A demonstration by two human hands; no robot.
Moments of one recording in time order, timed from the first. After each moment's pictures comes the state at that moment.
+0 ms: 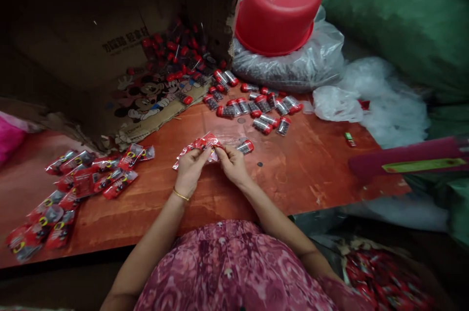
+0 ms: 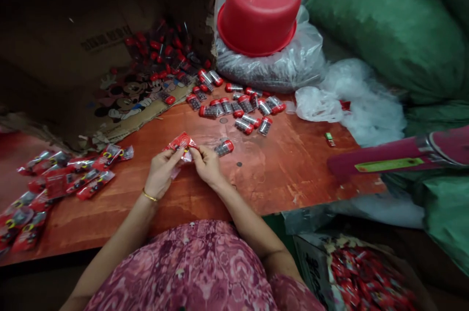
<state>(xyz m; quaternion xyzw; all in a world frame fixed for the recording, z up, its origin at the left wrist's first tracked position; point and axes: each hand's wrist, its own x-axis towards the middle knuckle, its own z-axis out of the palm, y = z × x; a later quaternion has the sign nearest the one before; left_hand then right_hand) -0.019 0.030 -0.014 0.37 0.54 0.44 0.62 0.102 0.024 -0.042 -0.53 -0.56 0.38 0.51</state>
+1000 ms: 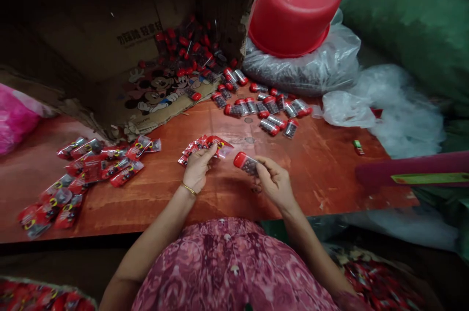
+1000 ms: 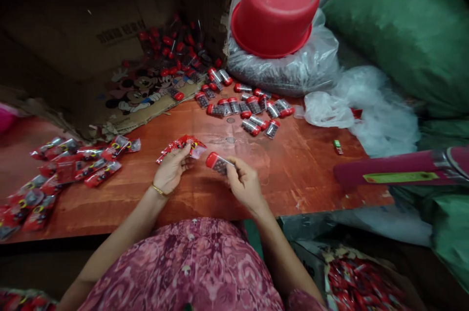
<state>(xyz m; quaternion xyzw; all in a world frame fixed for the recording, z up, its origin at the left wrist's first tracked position) -0.009 0.025 -0.008 0.21 0.54 0.42 0.70 0.165 -0.035 -0.021 -0.59 -0.57 0.34 0.46</state>
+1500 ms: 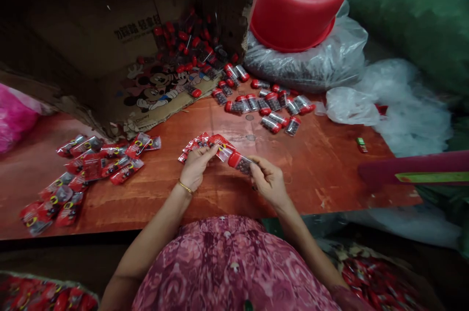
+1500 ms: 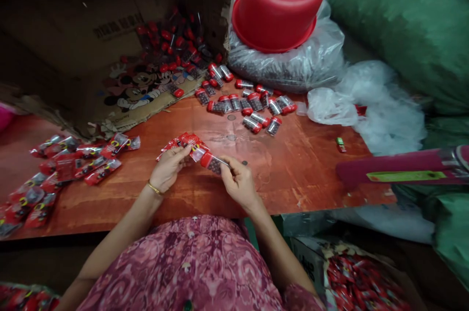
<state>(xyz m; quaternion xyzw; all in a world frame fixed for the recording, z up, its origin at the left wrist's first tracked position) -0.015 0.027 -0.010 0.29 0.52 0.40 0.69 0.156 -0.036 -0.022 -0.57 -0.57 0.38 0.46</state>
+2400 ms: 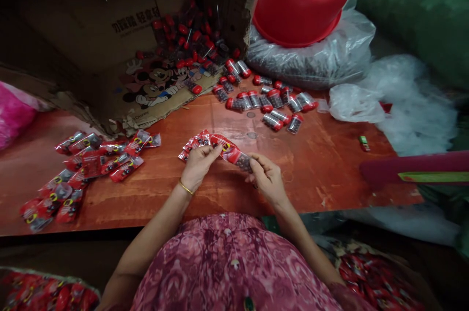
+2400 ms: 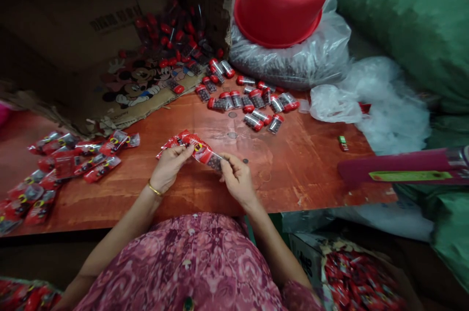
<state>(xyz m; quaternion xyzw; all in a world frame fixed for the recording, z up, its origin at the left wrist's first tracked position) -0.014 0.022 -0.015 0.41 0.51 0.42 0.63 0.147 -0.034 -0.021 -0.57 -0.48 0.46 0.49</state>
